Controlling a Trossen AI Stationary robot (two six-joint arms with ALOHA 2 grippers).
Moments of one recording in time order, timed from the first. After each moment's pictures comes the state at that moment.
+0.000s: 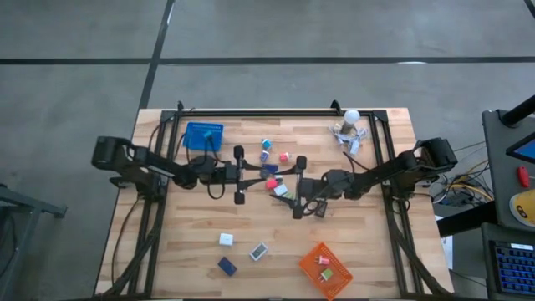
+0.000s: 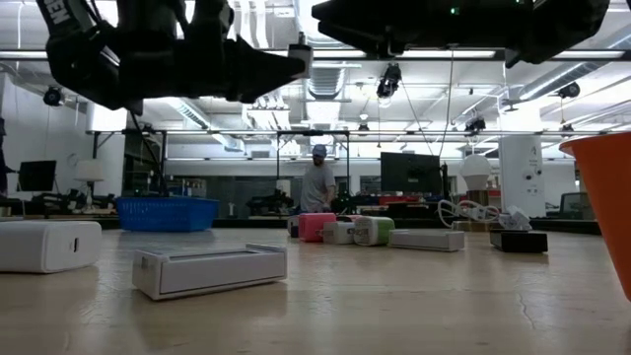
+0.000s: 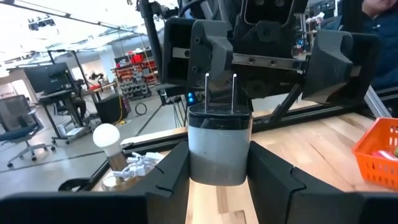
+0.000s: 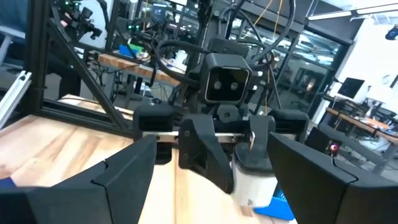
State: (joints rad) left arm 0.03 1.56 0.45 1.16 0.03 0.24; right arm 0.18 1.60 0.69 0.98 0.25 -0.29
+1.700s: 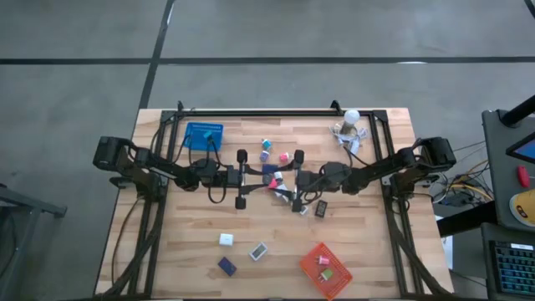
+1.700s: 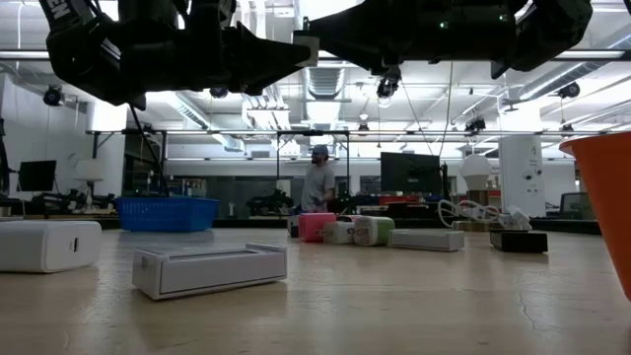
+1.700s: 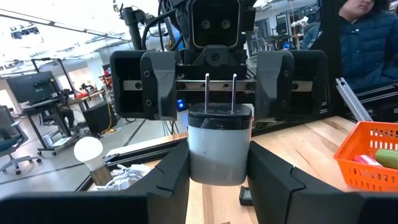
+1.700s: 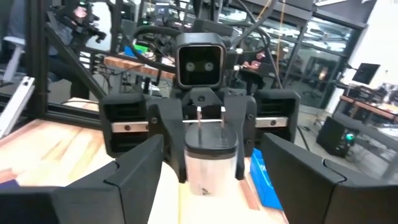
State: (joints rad) left arm -0.02 1.57 0.49 1.15 0.04 0.26; right arm 0.10 1.60 0.69 0.96 0.15 -0.21
